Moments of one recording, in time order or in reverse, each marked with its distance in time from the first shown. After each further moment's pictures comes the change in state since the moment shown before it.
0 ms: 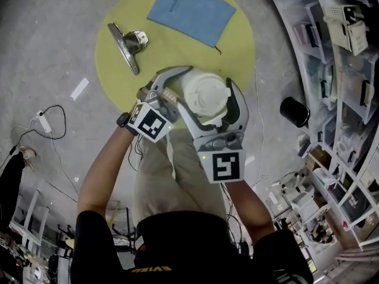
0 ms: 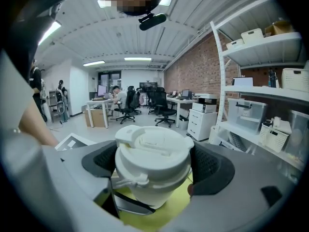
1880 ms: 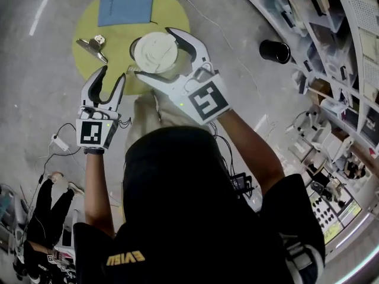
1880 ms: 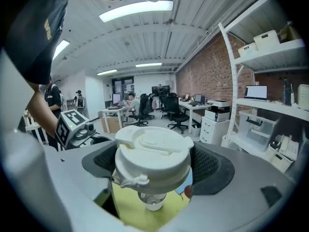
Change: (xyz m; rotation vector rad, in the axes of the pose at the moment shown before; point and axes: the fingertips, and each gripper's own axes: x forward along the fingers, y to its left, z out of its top) left arm -0.133 0.018 0.179 -0.236 0.093 0.247; right arm -0.090 -0.012 0.150 -0.090 -0.009 0.221
